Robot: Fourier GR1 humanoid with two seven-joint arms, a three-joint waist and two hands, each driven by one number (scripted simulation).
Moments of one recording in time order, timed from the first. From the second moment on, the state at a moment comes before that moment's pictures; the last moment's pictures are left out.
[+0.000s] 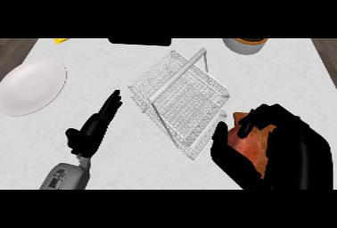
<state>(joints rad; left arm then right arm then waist) -0.15 0.19 -0.19 -1.33 0.11 -0.03 -0.11 -0.34 -0.01 0.48 -2.20 1.28 0.11 1.18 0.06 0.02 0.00</state>
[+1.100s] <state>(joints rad) -0.18 0.18 -0.18 -1.31 0.11 -0.05 -0.11 -1.01 -0.01 0.16 -1.27 0.80 -0.18 1.11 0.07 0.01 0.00</state>
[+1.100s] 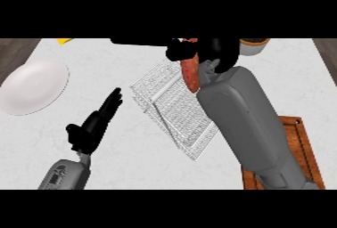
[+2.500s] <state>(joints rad) -0.08 0.20 -0.11 -1.34 0.11 -0.02 -0.11 -0.87 -0.05 -0.05 -1.53 1.12 -0.62 1.14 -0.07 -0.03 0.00</state>
